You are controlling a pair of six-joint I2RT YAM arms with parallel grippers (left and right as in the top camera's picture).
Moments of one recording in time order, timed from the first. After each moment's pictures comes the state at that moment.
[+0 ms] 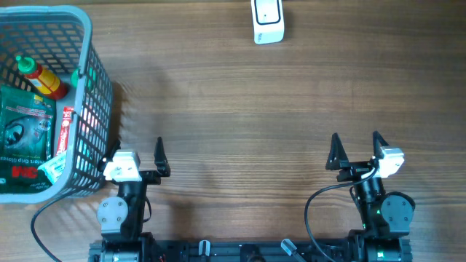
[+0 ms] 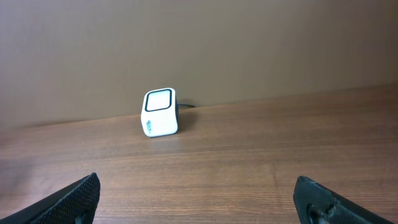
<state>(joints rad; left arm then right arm) 0.03 0.01 0.01 -0.07 0.04 -0.06 -0.02 0.02 0.01 0.01 -0.13 0.17</state>
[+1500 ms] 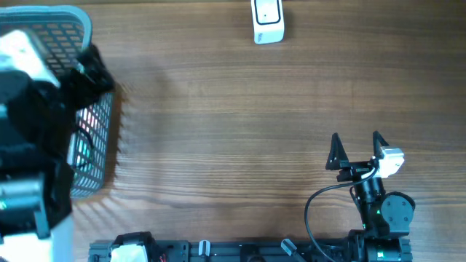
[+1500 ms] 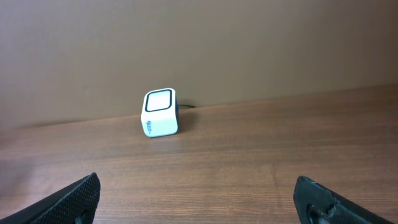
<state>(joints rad) 0.10 1.06 1.53 -0.85 -0.10 -0.35 -0.02 0.02 0.01 0.01 -0.13 0.17</state>
